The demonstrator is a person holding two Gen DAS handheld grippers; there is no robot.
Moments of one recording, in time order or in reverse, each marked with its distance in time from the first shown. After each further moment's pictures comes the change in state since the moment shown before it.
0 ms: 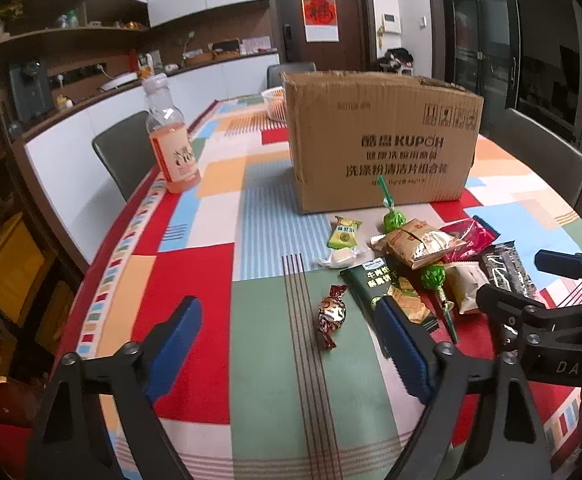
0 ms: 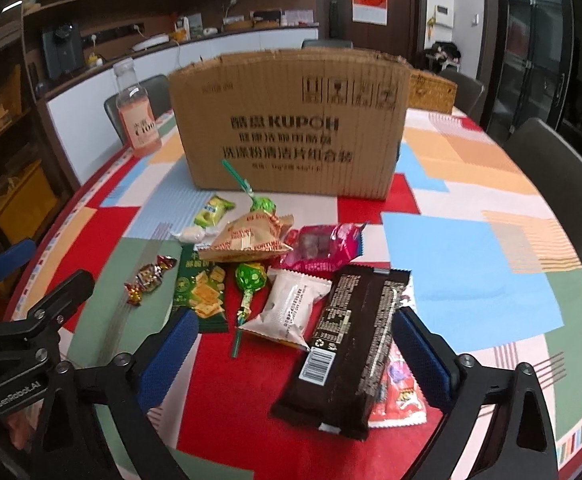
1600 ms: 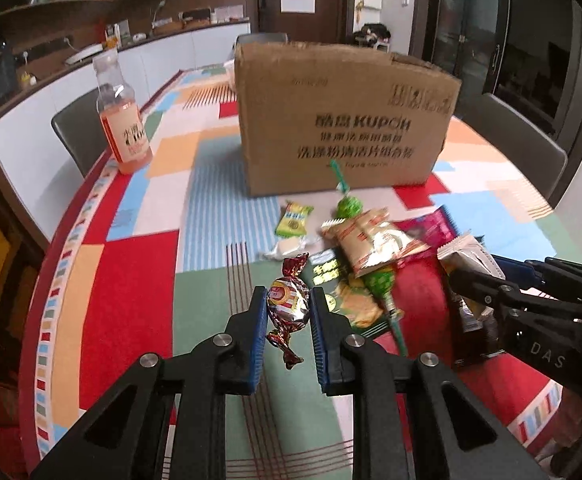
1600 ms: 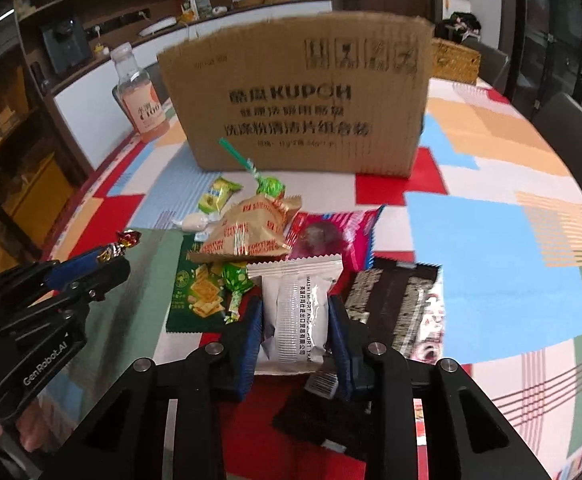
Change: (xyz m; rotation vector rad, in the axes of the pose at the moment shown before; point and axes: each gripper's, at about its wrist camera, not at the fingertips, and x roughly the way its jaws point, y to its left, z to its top) left arm 0.006 -0.022 0.021 -0.004 0.103 -0.133; right arm 0.008 -0.015 0.009 0.025 0.047 0.097
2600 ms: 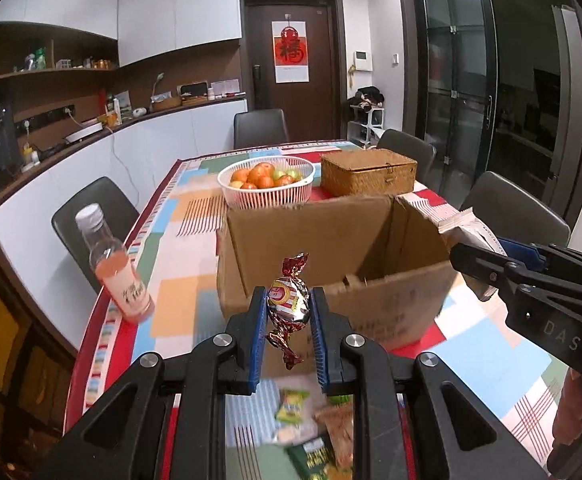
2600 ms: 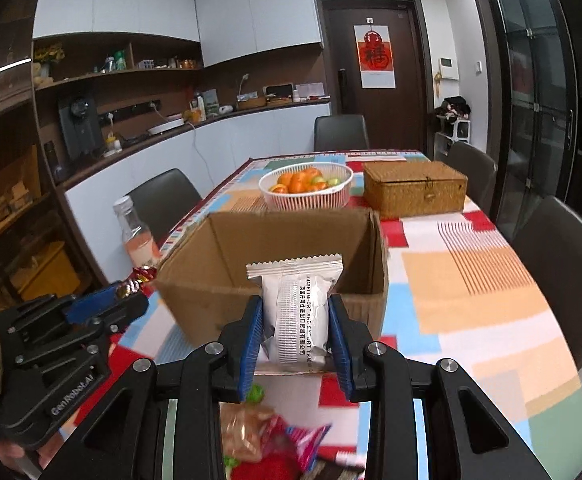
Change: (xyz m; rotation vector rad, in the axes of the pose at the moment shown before) left arm -0.011 -0.014 0.149 0.056 -0.242 0.033; right arm -0.047 -0.028 0.140 -0.021 -0.340 0.006
